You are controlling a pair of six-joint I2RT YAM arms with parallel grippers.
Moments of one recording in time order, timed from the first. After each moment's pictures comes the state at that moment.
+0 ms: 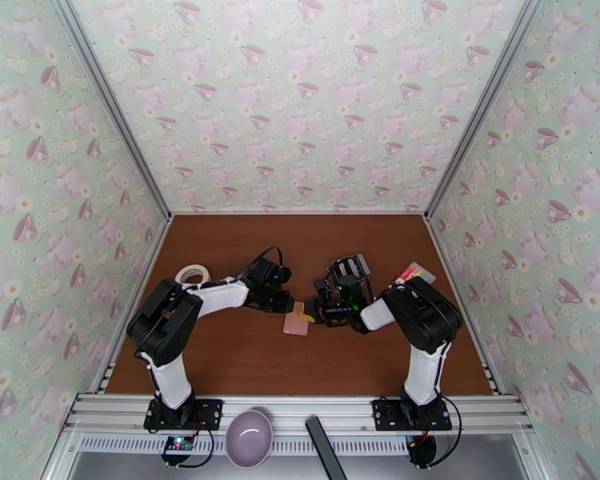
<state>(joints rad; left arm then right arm) -0.58 1.83 1.02 -0.27 0.44 -0.46 0.51 1.91 0.62 0.71 -0.90 1.12</state>
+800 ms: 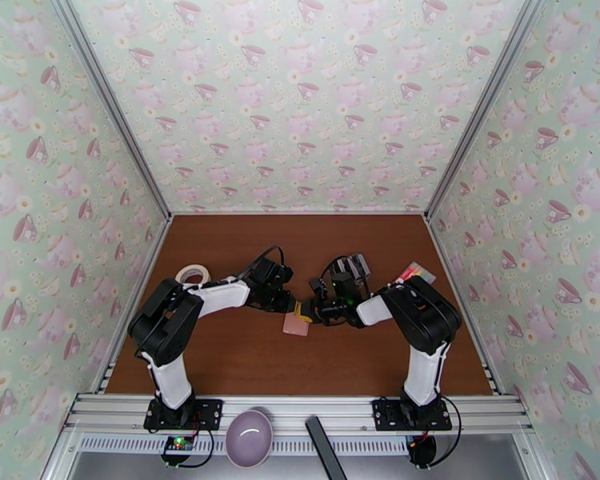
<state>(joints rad) -0.59 1.83 1.03 -0.27 0.44 -0.46 0.53 1.91 0.71 0.48 -0.90 0.99</state>
